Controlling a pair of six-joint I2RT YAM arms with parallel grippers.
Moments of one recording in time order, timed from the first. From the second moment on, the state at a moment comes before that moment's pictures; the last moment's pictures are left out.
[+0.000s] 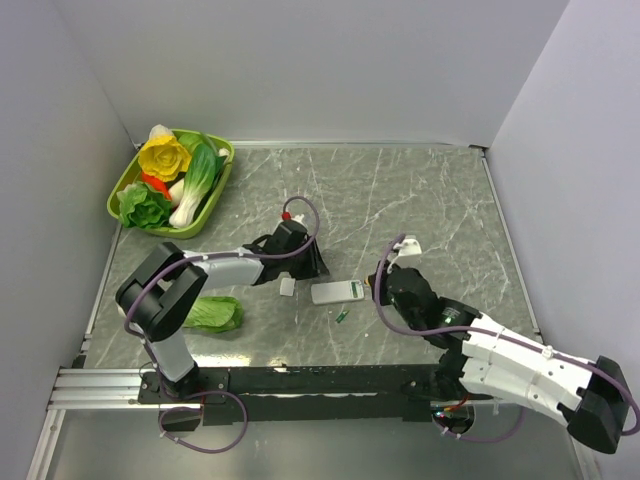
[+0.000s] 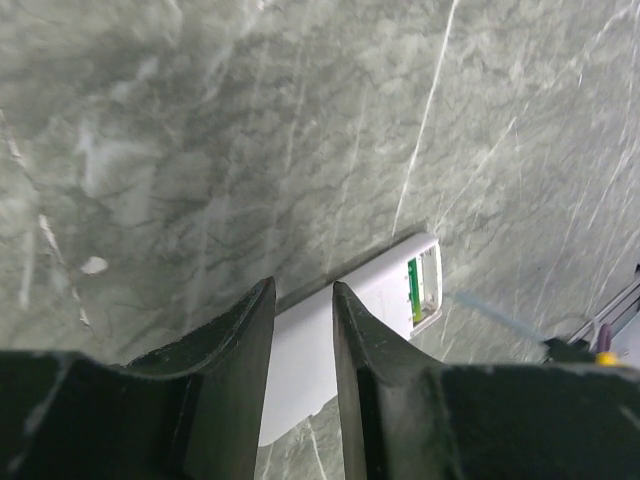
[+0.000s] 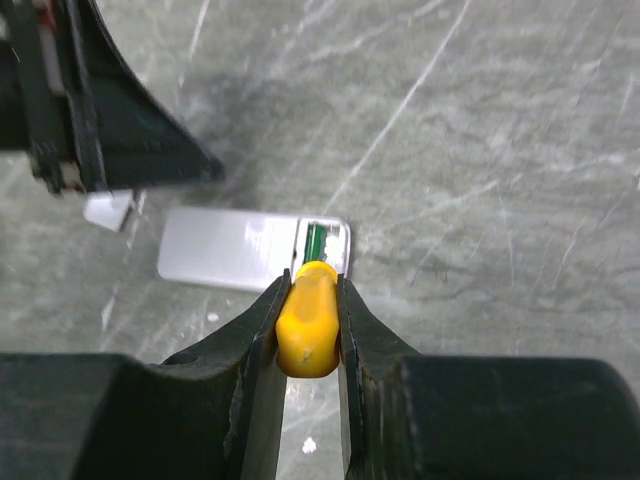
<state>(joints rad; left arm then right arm) -0.72 1.73 0.90 0.08 0.14 -0.84 0.91 0.79 0.47 -0.23 0.50 0.52</state>
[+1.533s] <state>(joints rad) -0.81 1.51 0.74 0.03 0.07 -0.89 0.56 0.79 0.34 0.05 -0.03 0.29</state>
